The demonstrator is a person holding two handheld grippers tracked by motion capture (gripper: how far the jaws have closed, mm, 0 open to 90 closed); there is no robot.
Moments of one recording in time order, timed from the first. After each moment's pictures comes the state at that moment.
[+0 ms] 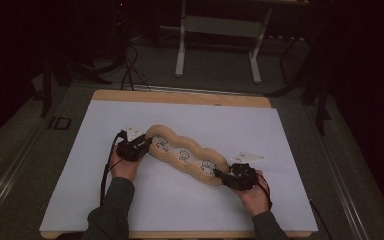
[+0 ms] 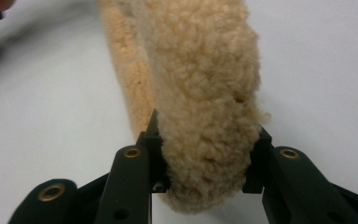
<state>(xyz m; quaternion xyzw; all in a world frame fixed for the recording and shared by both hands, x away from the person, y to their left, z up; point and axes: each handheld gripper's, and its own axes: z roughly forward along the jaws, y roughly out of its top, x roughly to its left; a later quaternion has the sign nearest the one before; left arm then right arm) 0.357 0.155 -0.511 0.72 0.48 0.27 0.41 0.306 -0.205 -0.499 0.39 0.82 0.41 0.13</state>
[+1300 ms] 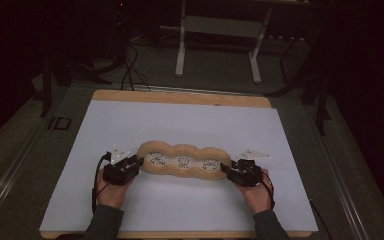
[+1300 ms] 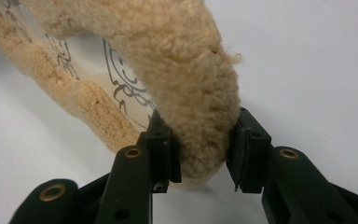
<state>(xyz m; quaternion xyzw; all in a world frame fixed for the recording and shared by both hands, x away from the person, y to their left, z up) 0.286 0.171 -0.511 0.72 0.51 0.23 0.42 0.313 -0.217 -0.497 0.43 0.79 0.40 0.17</state>
